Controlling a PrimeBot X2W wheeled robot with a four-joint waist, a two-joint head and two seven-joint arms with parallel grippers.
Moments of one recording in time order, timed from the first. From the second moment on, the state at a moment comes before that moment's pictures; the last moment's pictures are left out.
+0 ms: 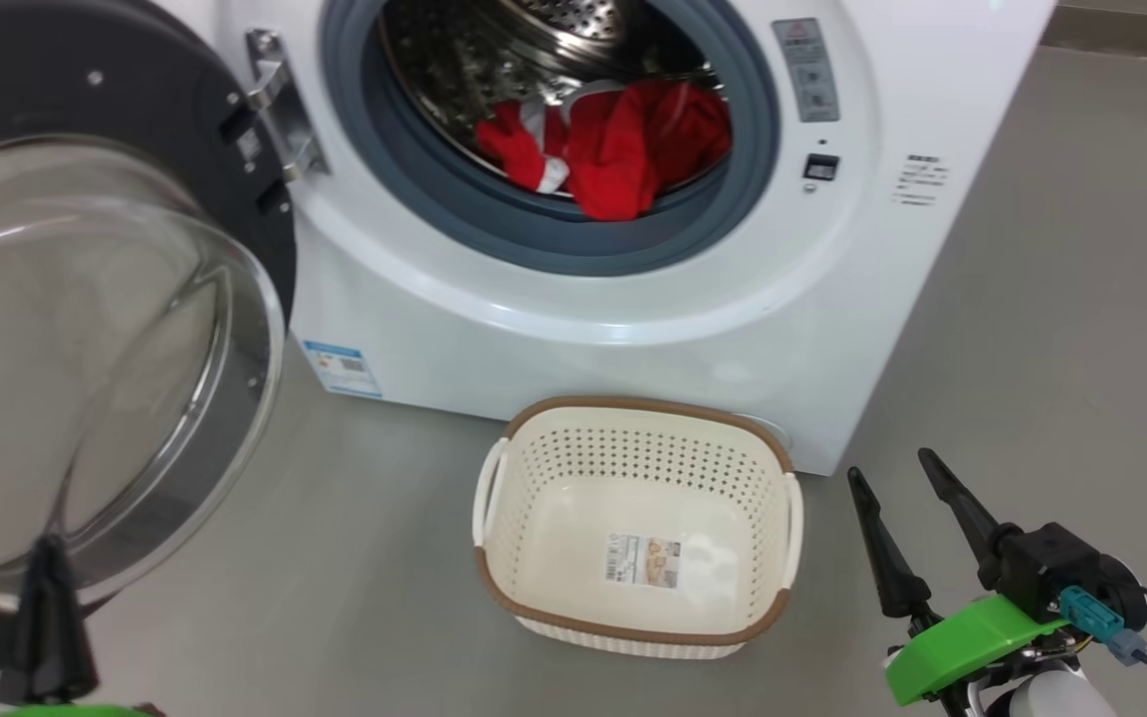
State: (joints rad) left arm -0.08 0.05 0.33 0.26 -0.24 -0.13 -0.26; right arm -0.10 -0.08 0.07 0.32 0.22 0.12 -0.26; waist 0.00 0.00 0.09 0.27
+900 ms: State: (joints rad) left arm 0.02 0.08 0.10 0.17 -0.32 -0.13 -0.26; right arm -0.05 -0.06 -0.02 0.29 0.22 0.12 -0.26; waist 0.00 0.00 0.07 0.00
